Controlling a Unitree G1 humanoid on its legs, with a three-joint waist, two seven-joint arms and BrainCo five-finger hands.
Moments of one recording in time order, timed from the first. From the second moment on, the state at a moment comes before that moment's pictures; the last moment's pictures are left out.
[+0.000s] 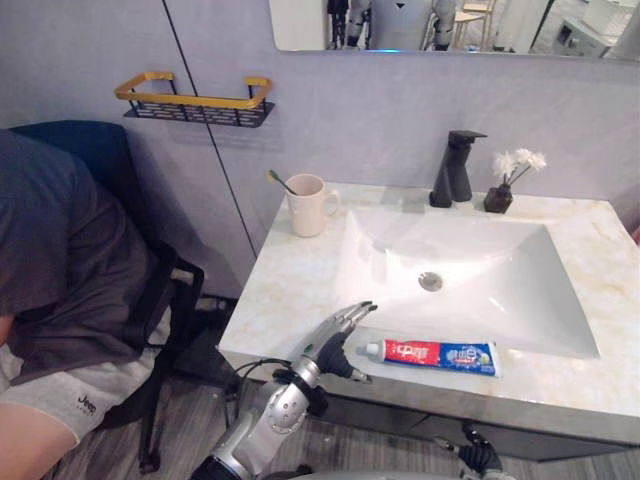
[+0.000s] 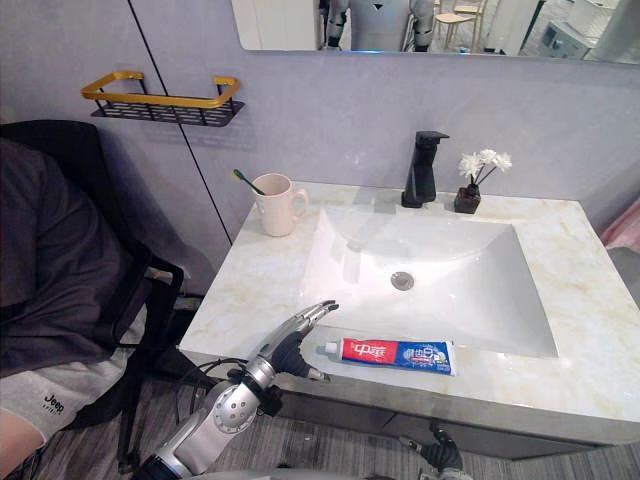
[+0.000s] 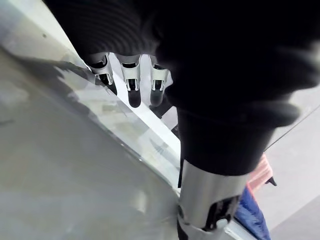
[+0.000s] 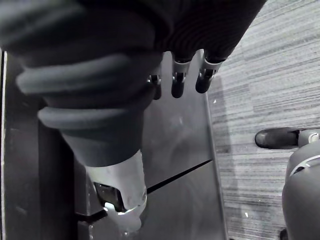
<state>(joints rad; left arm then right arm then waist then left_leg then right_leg) 0.05 0.23 -0.55 0.05 0.55 -0.20 0.06 0.18 -0.12 -0.19 0.93 0.15 -0.13 -0.04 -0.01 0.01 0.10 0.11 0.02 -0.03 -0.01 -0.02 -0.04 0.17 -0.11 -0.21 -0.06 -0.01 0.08</state>
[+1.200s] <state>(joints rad) -0.10 0.22 -0.62 0.06 0.57 -0.18 0.07 0.16 -0.12 -0.15 0.93 0.15 -0.11 -0.04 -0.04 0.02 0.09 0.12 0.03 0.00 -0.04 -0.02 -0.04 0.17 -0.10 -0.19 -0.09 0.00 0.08</state>
